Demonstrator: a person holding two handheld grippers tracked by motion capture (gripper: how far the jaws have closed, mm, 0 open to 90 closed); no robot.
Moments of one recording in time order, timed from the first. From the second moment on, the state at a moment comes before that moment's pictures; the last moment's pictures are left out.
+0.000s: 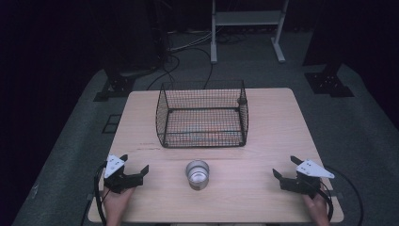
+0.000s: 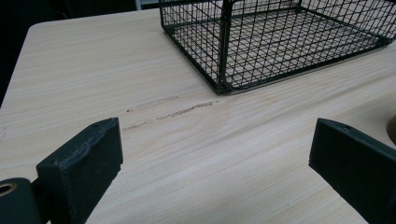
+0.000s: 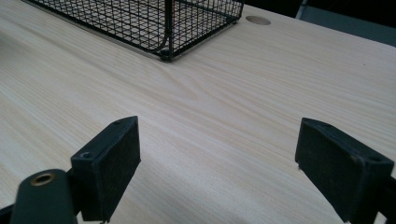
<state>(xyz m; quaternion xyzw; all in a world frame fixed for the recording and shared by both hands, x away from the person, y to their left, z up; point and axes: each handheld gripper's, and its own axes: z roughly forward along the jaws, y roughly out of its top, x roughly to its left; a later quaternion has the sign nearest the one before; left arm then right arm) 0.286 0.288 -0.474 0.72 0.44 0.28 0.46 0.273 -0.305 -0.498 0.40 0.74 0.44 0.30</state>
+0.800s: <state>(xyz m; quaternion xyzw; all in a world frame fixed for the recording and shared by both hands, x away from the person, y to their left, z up) 0.280 0.272 -0.468 0.74 0.40 0.28 0.47 0.273 -0.305 -0.498 0.40 0.74 0.44 0.30</state>
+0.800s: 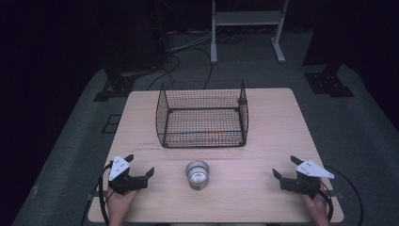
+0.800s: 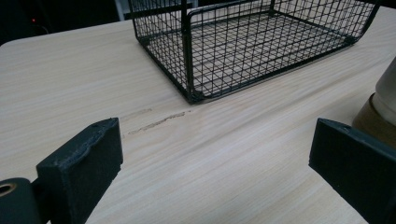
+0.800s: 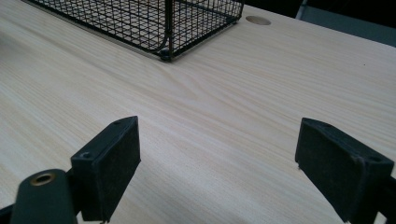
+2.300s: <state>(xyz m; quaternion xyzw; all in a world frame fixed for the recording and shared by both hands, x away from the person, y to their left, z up) 0.278 0.217 -0.439 0.78 0.26 0.20 0.54 0.273 -0.304 -0.498 0.40 0.74 0.44 0.30</state>
